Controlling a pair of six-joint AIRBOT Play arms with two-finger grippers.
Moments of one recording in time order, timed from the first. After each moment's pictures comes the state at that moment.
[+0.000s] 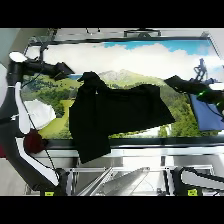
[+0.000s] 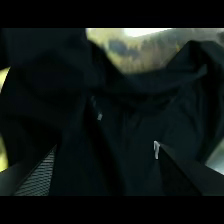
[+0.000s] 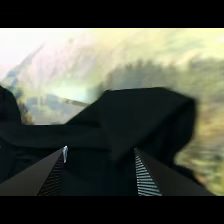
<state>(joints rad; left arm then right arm) 0.20 -1.95 2.02 0.76 -1.54 -1.25 -0.28 -1.39 1.04 -0.47 0.82 0.94</state>
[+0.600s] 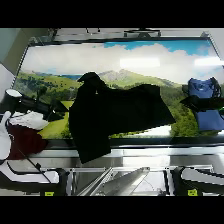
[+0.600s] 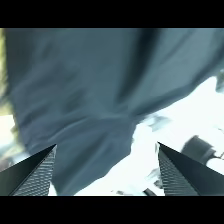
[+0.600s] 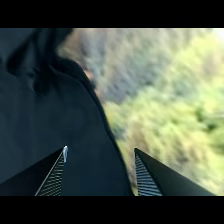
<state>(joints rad) 0.37 -1.55 1.13 0.90 -1.56 -1.28 -0.58 -1.42 0.99 -0.77 1.15 0.91</state>
